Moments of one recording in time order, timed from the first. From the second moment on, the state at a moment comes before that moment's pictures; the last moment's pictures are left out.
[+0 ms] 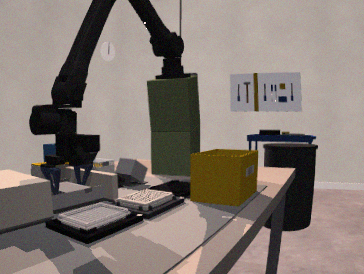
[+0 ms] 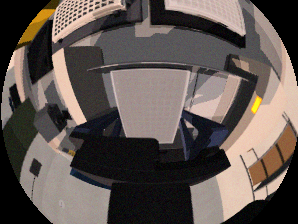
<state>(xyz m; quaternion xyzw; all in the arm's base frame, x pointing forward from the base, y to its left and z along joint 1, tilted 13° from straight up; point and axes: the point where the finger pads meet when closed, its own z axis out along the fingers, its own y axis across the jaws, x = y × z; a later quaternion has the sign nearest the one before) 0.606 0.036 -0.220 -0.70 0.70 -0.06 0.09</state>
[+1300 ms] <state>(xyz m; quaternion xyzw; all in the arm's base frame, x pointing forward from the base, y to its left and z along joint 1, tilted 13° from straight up) 0.608 0.036 -0.223 -0.70 0.70 -0.06 0.09</state>
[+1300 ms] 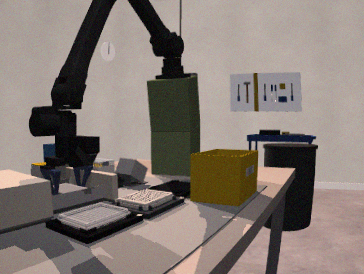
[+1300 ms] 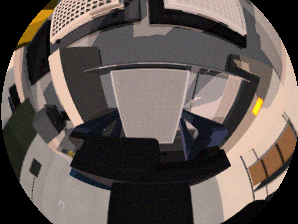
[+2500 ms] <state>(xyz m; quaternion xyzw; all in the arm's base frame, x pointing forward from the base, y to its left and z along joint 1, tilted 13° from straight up) 0.608 0.036 -0.223 -0.70 0.70 -0.06 0.09</state>
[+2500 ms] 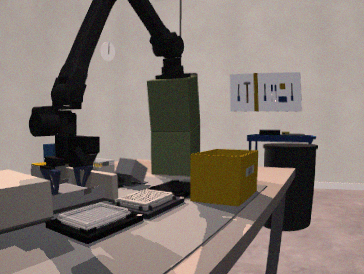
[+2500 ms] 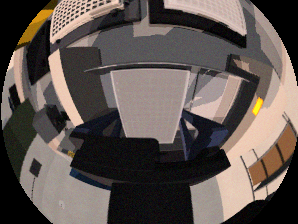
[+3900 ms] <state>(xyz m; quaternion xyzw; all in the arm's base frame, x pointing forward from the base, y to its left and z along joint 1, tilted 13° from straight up) 0.606 0.036 -0.218 -0.70 0.70 -0.06 0.10</state>
